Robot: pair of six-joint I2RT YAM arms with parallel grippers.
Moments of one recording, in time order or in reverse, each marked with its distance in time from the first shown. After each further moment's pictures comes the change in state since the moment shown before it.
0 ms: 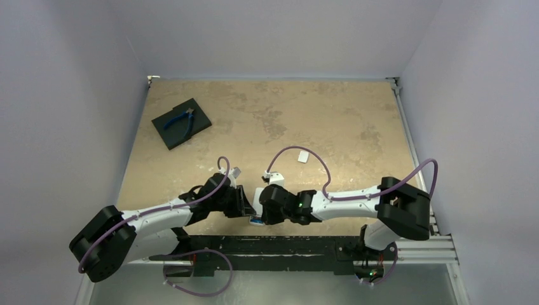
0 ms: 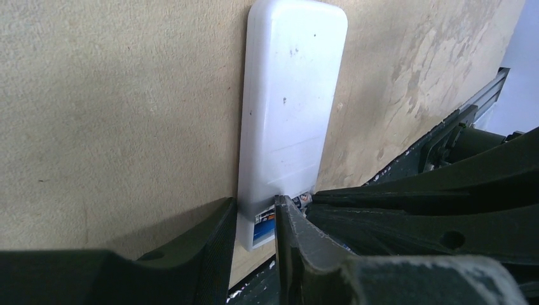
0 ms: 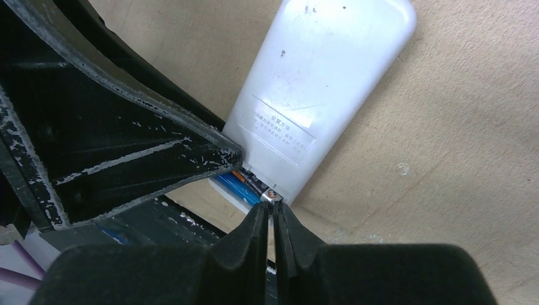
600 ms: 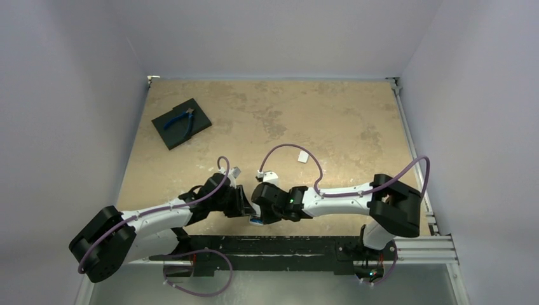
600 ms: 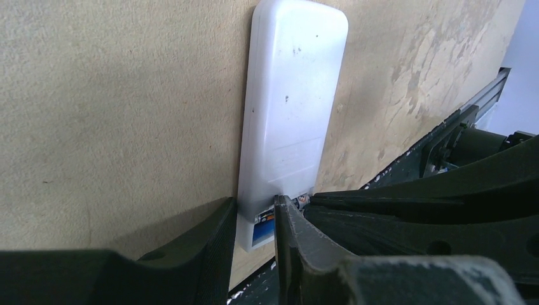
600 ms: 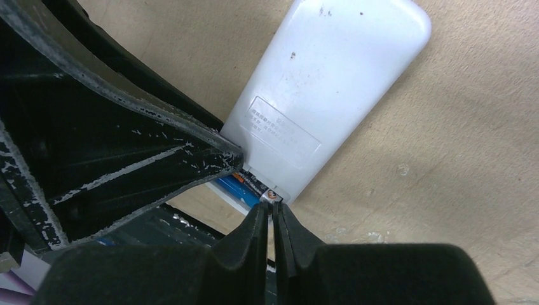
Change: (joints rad) left arm 0.000 0.000 0.000 0.004 0.000 0.000; right arm 0.000 0.071 0.116 -0.138 0.003 -0.035
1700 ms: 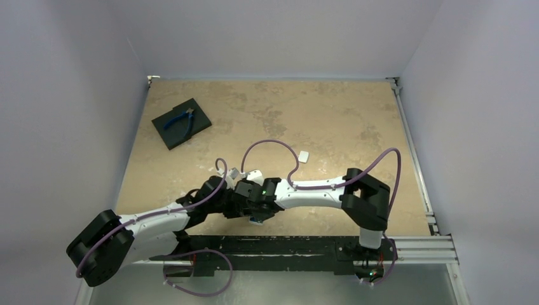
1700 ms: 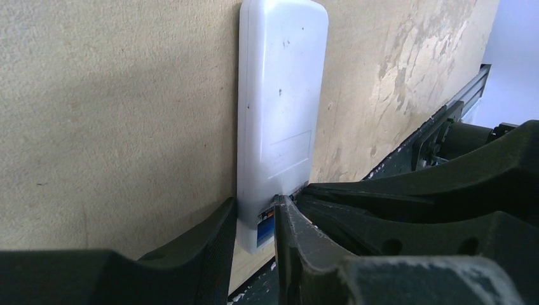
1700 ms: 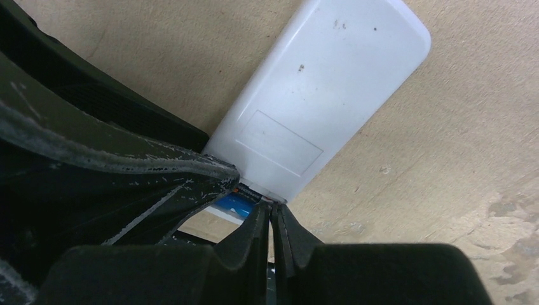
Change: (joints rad) left arm 0.005 -0.040 -0.061 0.087 0.015 -0.001; right arm 0.010 0.239 0.353 -0.397 0.053 -0.077
